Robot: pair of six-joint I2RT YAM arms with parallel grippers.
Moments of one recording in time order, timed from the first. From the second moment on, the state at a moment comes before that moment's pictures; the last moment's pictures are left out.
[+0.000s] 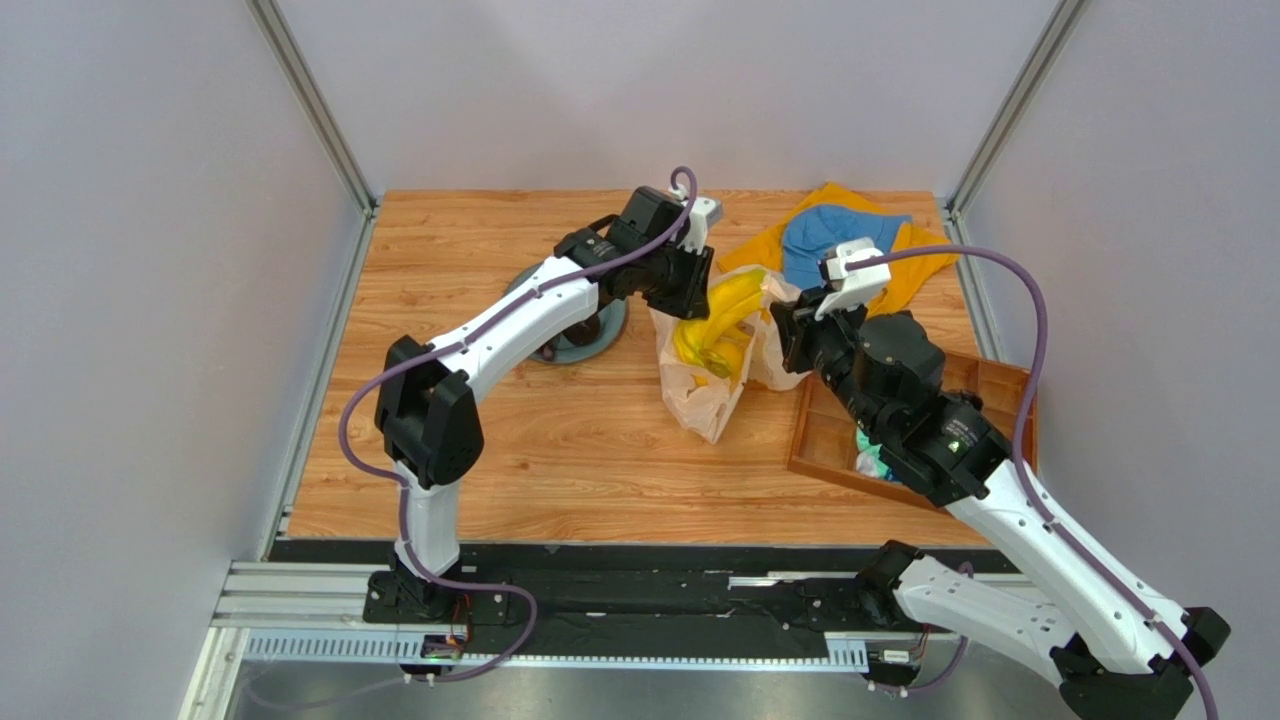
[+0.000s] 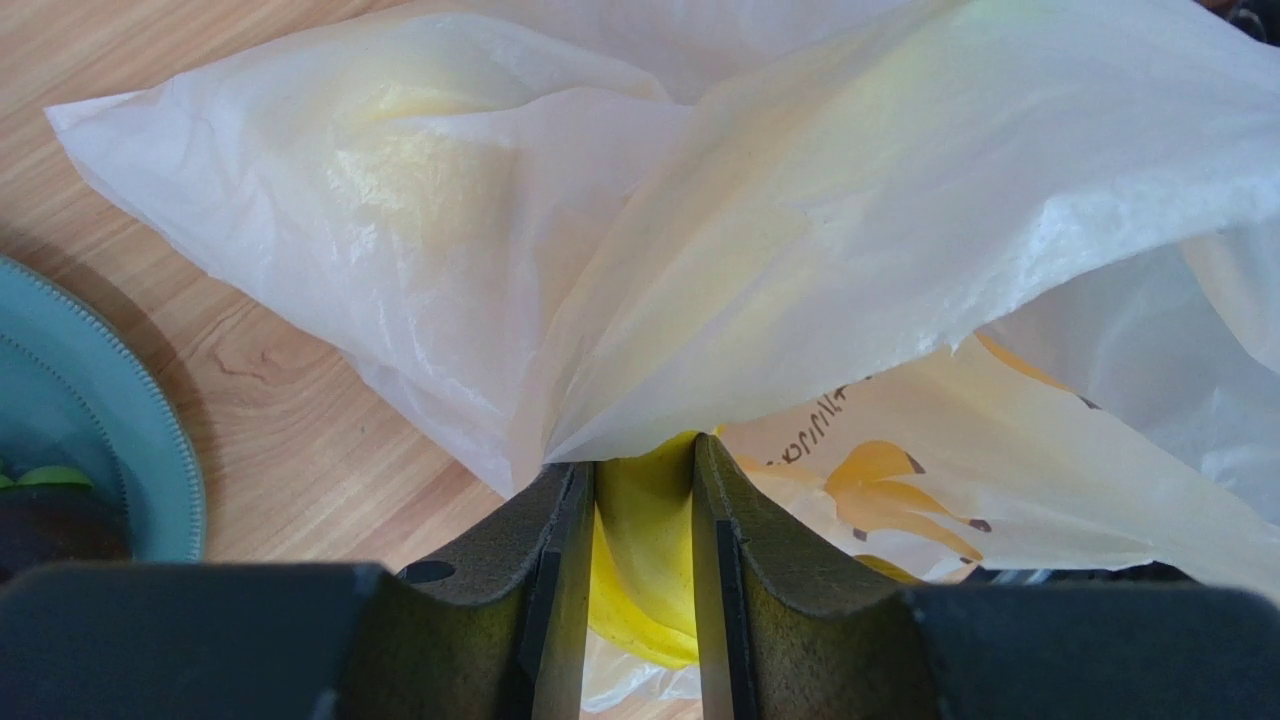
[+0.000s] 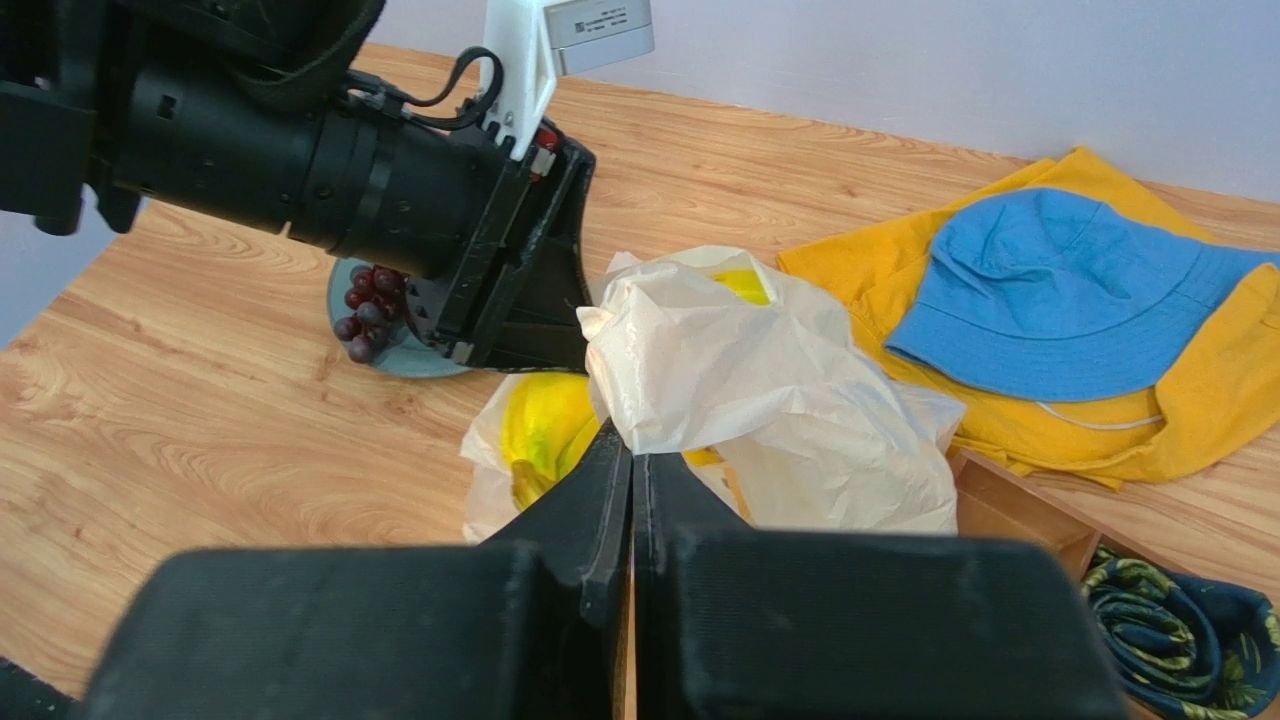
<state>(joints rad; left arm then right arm) -0.71 1.94 1.84 -0.65 0.23 -0.23 0.74 0.85 1.03 -0.31 0.35 0.15</state>
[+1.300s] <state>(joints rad) -0.73 1.25 0.88 -0.09 0.10 -0.39 0.74 0.86 1.01 -0.32 0.37 0.17</state>
